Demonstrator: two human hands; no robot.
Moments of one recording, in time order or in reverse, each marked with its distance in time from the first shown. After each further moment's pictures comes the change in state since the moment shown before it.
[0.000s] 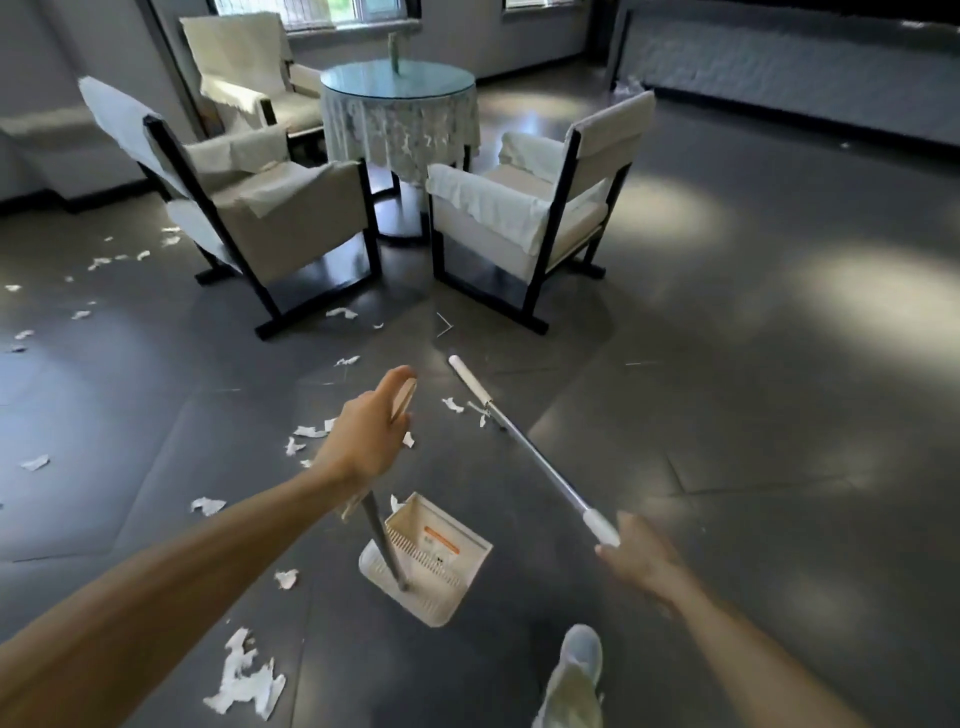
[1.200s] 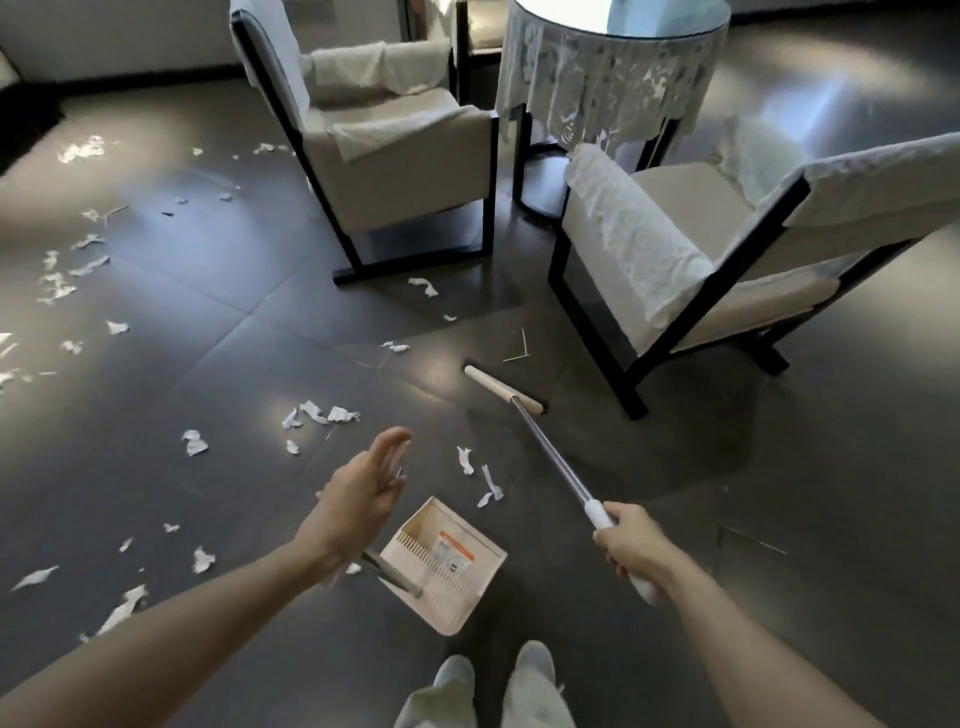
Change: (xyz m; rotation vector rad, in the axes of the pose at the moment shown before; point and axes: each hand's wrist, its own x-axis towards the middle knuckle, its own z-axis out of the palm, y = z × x) left_hand 0.391 0.045 0.201 -0.087 0.228 -0.433; right_hand 0.595 -0.098 -0.234 0.070 -0.368 -0.250
